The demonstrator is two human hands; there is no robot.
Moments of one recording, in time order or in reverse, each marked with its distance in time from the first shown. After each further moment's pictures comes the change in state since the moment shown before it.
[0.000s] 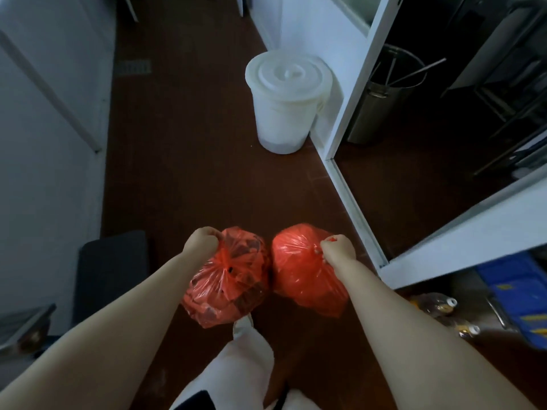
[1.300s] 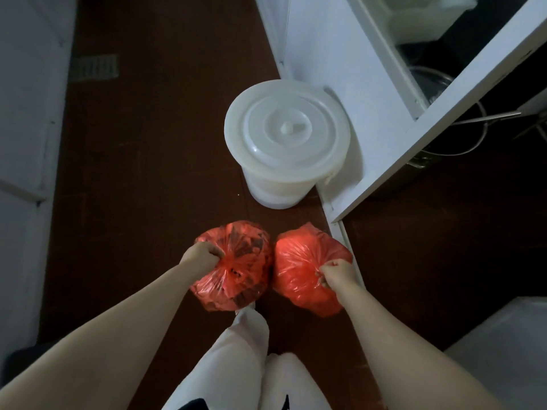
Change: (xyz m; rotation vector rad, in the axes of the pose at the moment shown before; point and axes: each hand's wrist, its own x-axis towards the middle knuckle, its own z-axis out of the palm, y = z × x) left_hand 0.494 0.355 0.035 0.334 -0.147 -0.019; right_hand 0.518 -0.322 0.000 0.012 -0.163 0.188
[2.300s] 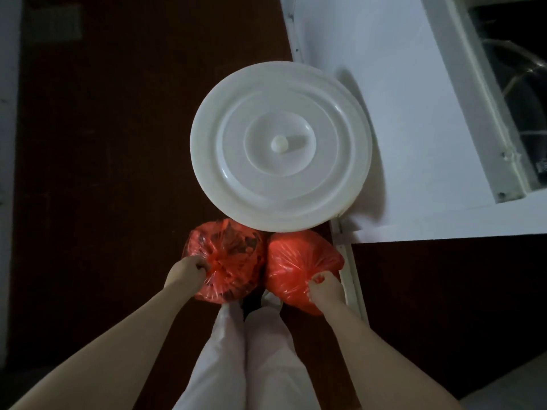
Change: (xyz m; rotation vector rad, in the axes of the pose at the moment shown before) left_hand 0.239 0.080 0.036 0.130 0.017 -0.185; right_hand 0.259 -0.082 0.022 -0.186 -0.114 0.095
